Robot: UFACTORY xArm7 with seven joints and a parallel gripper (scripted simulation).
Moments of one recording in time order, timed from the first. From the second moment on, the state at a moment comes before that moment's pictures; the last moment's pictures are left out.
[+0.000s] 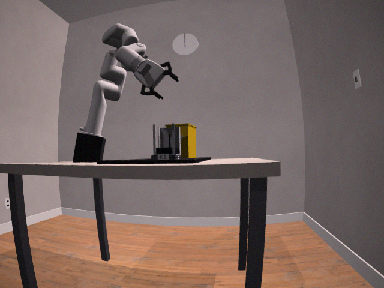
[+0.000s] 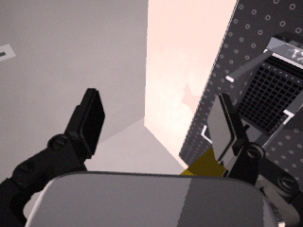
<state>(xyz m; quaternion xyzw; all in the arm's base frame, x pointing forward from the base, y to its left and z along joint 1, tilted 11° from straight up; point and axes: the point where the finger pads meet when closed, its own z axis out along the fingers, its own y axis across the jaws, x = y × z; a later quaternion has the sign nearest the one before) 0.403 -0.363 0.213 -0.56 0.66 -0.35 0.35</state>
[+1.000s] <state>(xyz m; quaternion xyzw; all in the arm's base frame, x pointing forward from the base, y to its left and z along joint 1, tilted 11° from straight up) 0.412 -0.262 0.197 -0.66 0.71 -0.10 0.25</state>
